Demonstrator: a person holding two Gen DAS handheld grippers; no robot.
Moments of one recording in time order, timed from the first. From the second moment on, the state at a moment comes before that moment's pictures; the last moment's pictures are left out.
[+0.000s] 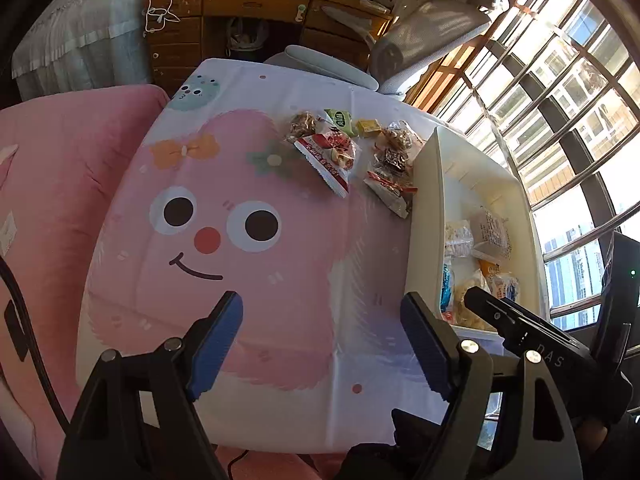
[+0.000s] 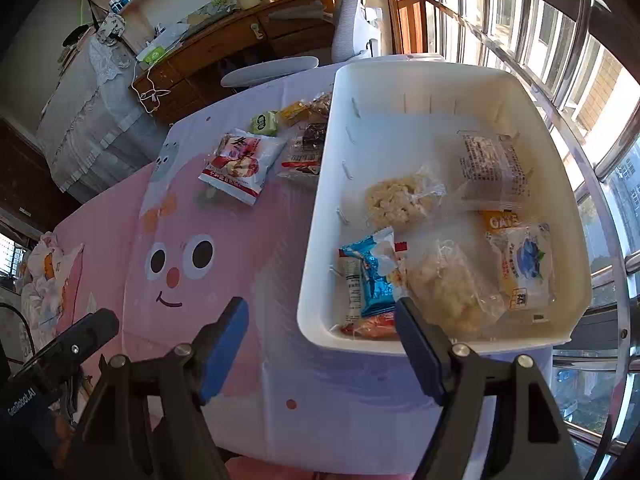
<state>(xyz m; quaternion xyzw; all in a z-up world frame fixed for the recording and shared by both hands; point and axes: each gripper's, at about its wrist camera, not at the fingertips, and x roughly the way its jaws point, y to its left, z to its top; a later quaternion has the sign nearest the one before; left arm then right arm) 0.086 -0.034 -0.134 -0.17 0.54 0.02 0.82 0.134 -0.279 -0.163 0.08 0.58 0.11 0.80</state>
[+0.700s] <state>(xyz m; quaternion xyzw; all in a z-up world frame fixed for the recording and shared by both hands) 0.106 0.102 -0.127 -0.10 0.55 -0.03 0.83 0.113 -0.169 -0.166 0.16 0.55 0.03 0.82</state>
